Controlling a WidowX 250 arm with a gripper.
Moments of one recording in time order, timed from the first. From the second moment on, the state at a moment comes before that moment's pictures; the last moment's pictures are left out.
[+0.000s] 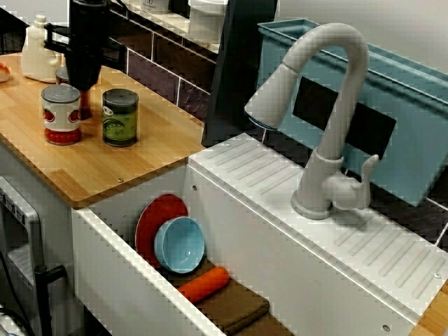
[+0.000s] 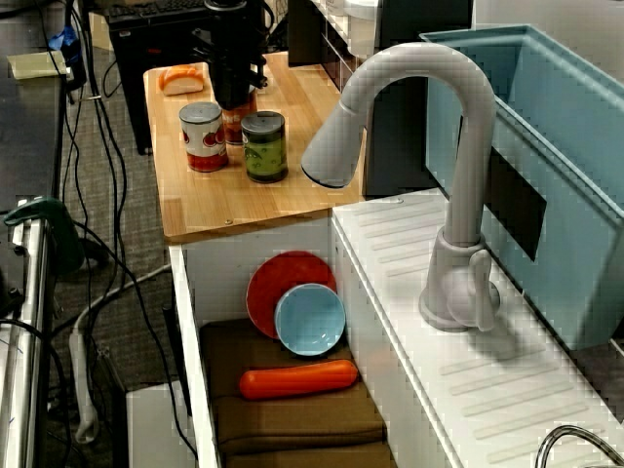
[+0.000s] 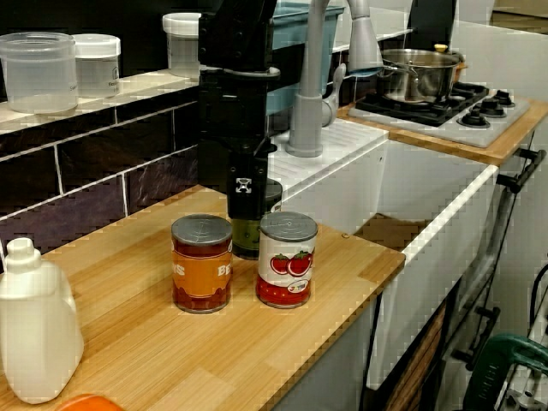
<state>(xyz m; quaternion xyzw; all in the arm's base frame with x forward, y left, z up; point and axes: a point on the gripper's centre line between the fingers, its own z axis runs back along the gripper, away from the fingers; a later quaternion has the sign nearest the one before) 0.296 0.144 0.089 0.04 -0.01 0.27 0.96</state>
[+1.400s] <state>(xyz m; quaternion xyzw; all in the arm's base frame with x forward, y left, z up) 0.300 0.137 0.102 0.01 -0.03 0.28 0.96</state>
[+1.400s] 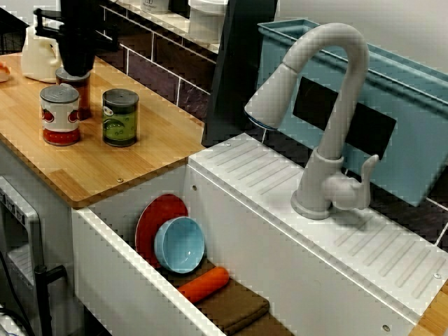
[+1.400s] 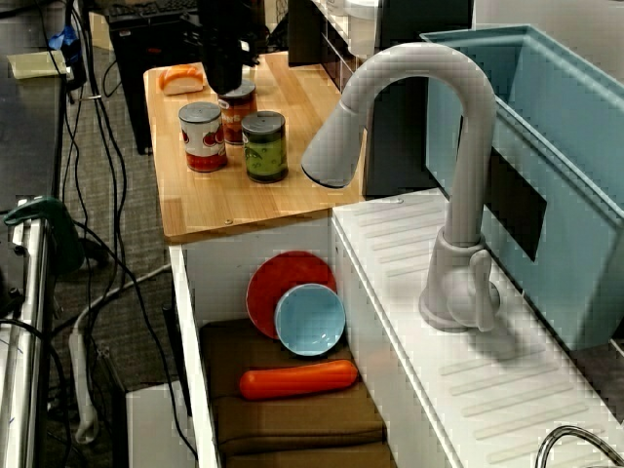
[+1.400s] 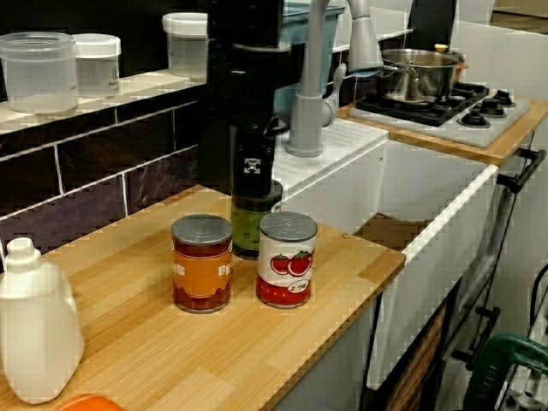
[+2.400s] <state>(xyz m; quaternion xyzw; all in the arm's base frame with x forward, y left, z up) 0.319 0.145 0.086 0.04 -0.03 0.29 0.96</state>
